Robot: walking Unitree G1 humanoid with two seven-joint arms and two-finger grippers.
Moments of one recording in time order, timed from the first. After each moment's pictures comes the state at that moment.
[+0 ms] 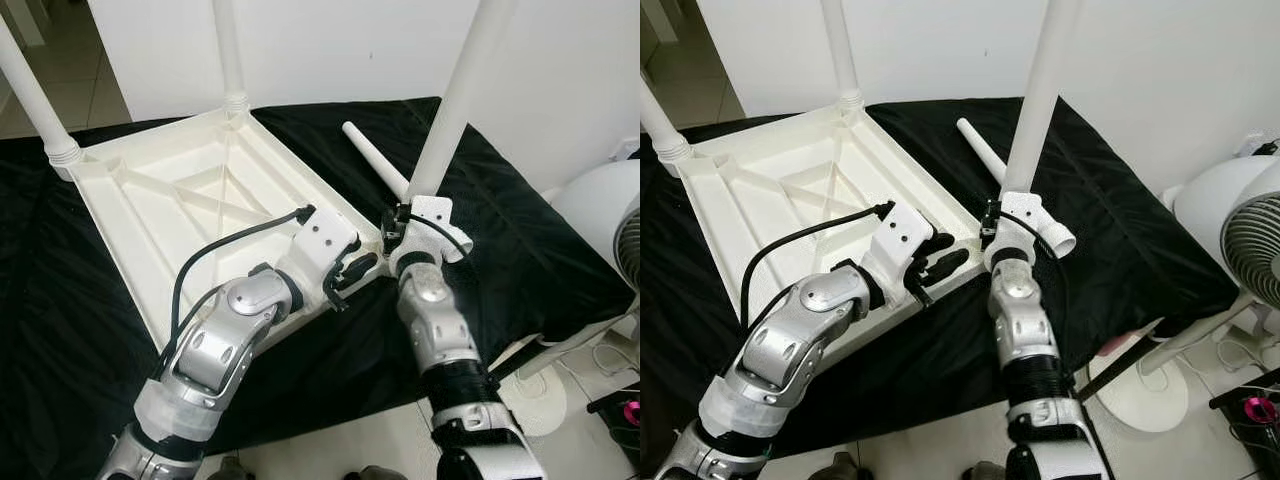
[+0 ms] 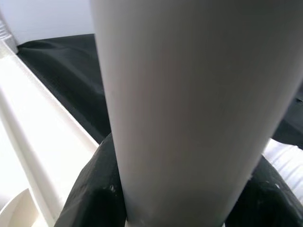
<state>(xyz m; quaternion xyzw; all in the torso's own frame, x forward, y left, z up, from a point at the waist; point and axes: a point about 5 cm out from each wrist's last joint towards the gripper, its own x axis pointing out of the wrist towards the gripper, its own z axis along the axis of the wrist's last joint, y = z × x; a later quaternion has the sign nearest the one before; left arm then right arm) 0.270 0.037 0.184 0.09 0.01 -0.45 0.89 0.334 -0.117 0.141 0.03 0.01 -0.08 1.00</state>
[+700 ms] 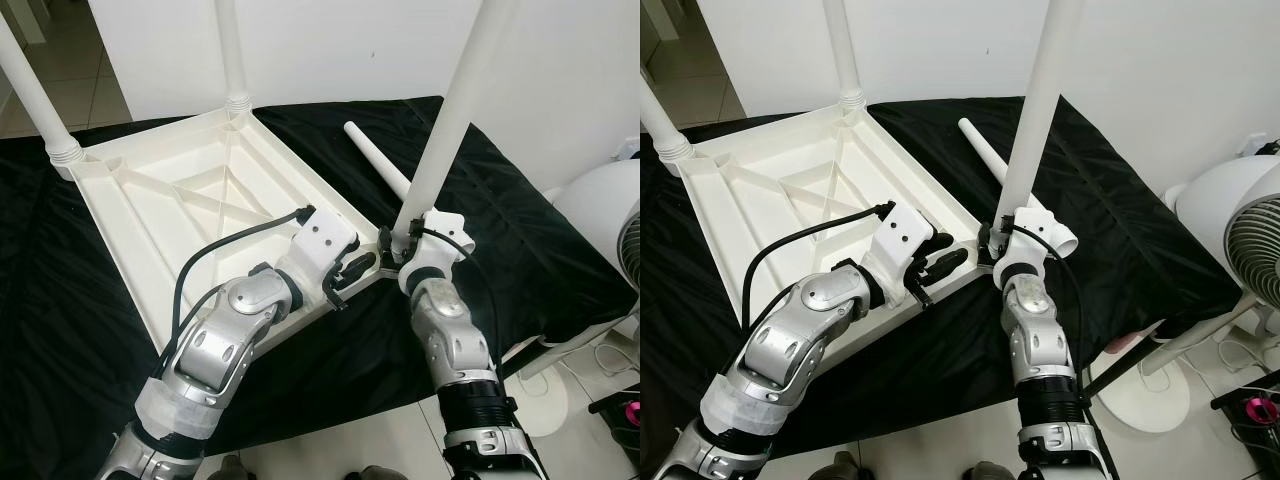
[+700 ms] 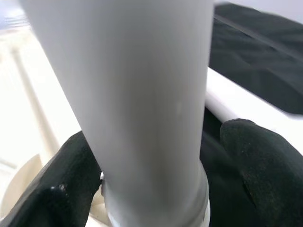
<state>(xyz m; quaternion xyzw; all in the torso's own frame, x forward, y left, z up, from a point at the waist) 0.272 0.037 0.188 0.10 0.00 -0.45 0.89 0.325 -0.151 0.141 0.03 0.01 0.01 1.00</state>
